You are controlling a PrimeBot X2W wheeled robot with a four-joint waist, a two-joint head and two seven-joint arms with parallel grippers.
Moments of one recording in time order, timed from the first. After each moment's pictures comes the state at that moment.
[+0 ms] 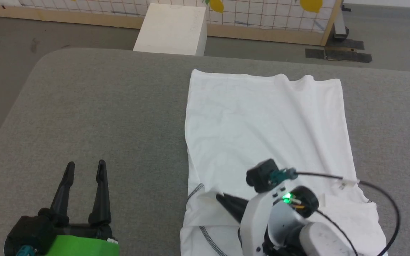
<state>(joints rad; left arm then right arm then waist) 0.16 0.18 -0.04 -0.28 -0.34 0.00 -0.19 -0.18 -0.05 0.47 0.02 0.40 0.13 0.58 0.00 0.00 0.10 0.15</state>
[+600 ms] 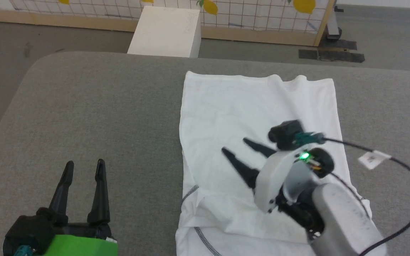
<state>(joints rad) 0.16 0.19 -0.04 -0.27 -0.34 0.00 -0.19 -0.35 -0.05 0.41 0.20 0.42 0.13 0.39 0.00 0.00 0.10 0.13</state>
